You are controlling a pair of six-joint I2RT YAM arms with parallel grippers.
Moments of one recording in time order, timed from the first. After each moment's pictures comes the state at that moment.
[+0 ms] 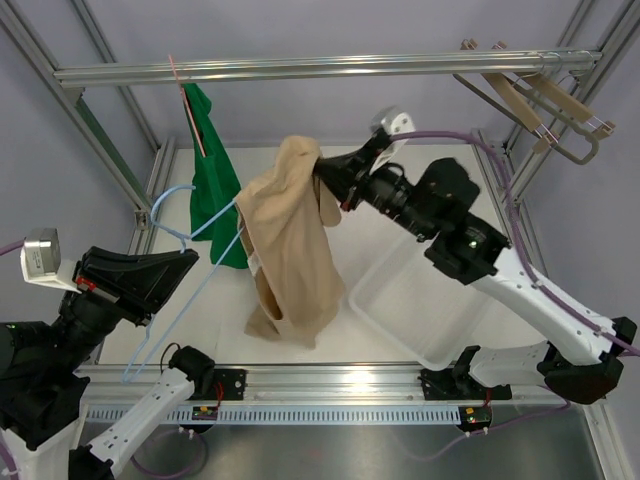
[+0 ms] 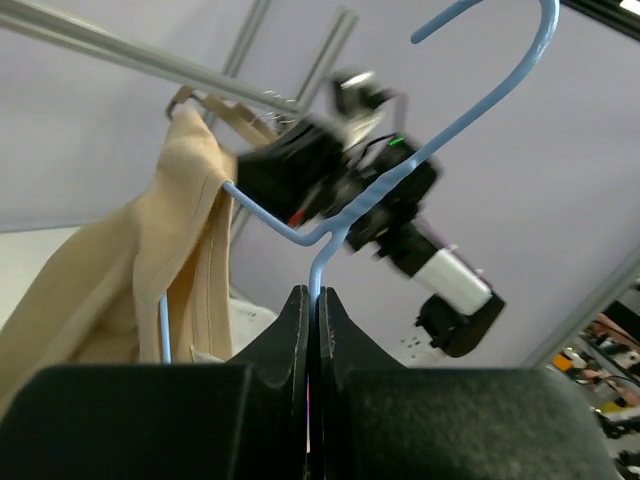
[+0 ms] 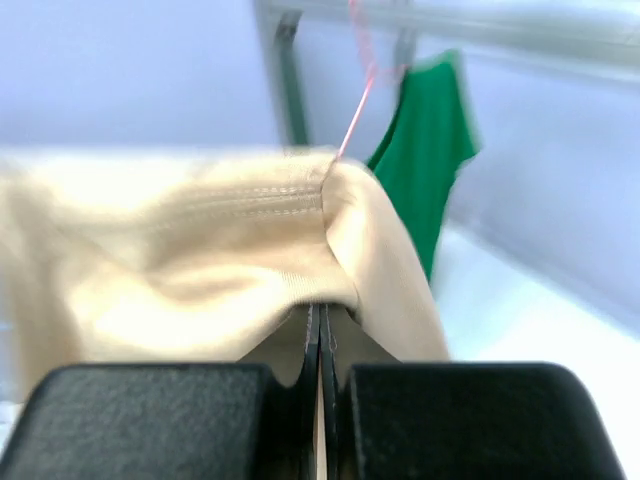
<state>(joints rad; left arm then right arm) -0.50 0.44 1.33 -0.47 0.33 -0.74 0.93 1.24 1.44 -0.02 -0.04 0.12</state>
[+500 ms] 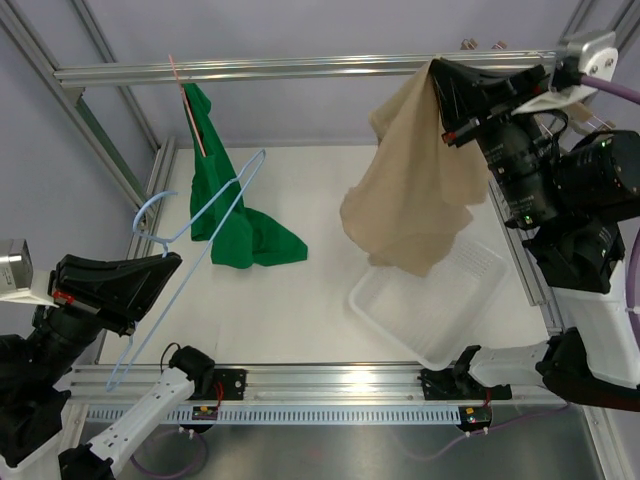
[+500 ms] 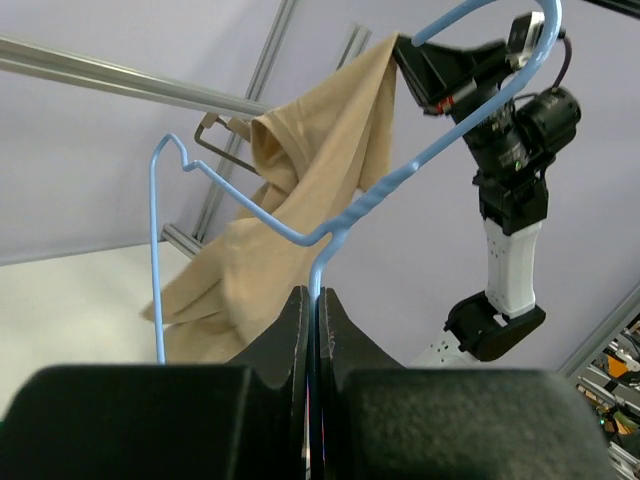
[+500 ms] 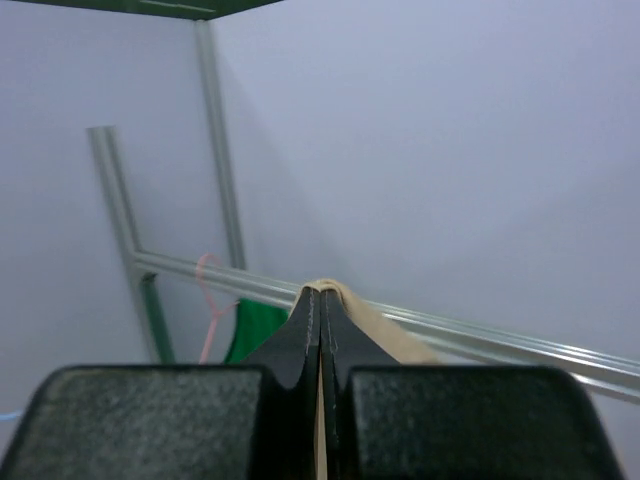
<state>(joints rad) -0.50 0.45 1.45 -0.58 0.29 -0.63 0.91 1.23 2.03 -0.25 0.30 -0.09</state>
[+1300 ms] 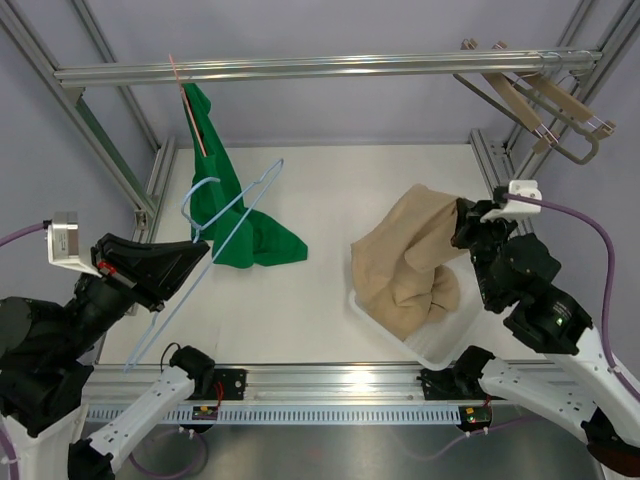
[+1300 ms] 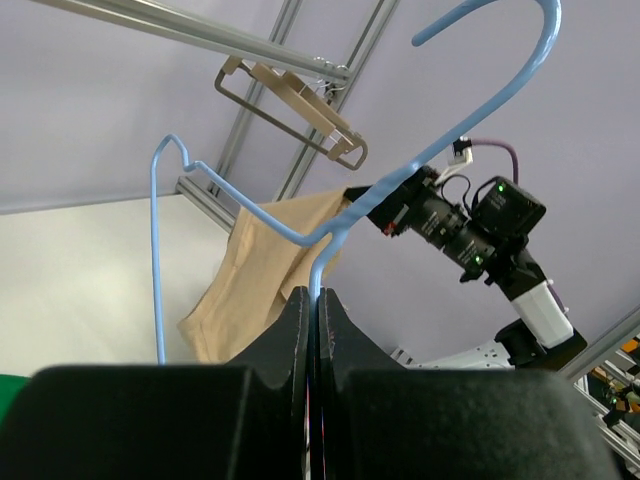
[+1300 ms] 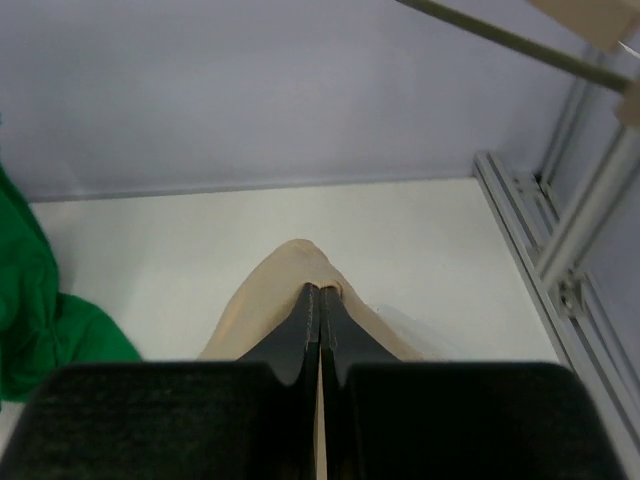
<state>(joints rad) -0.50 0.51 1.38 -0.59 0.31 -0.61 0.82 0.71 1.11 -0.35 0.75 0.06</state>
